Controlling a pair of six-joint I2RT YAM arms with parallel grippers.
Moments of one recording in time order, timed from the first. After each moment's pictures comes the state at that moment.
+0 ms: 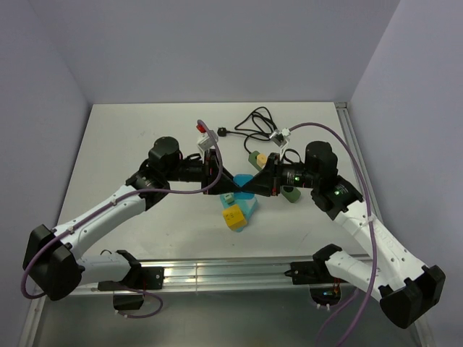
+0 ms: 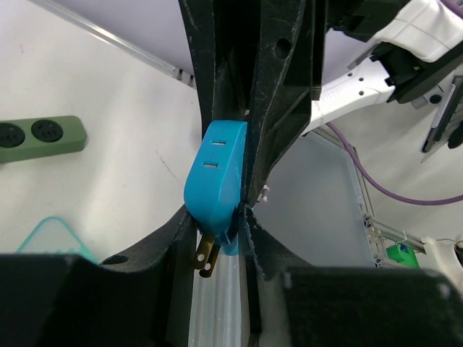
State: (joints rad) left arm -0.69 1.22 0.93 0.21 0.90 -0.49; right arm 0.47 0.91 0.86 -0.18 -0.85 0.59
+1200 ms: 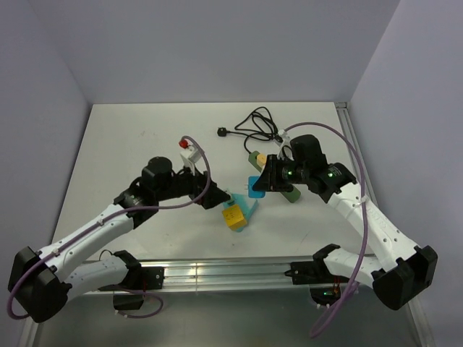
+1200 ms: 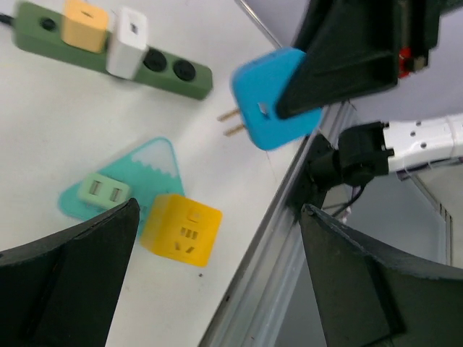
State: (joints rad) left arm -0.65 1.03 0.73 0.03 0.52 -0.46; right arm 0.47 1.08 1.05 -0.71 -0.46 0.52
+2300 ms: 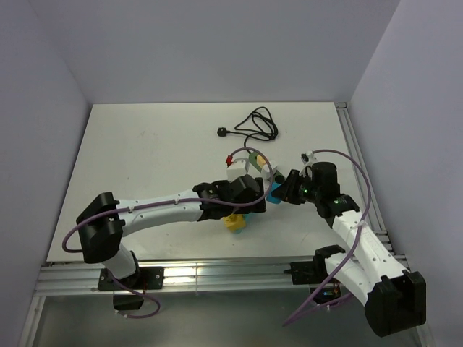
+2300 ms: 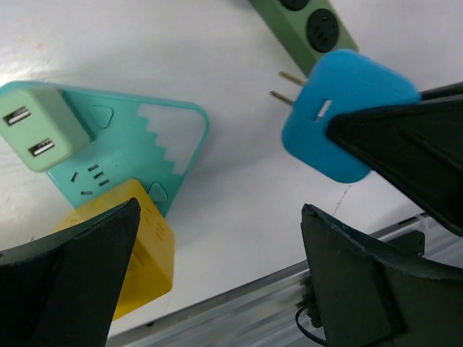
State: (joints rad) left arm -1.16 1.62 1.20 -0.40 -0.36 -0.99; right arm 0.20 0.87 0.53 -0.33 -0.43 0.55
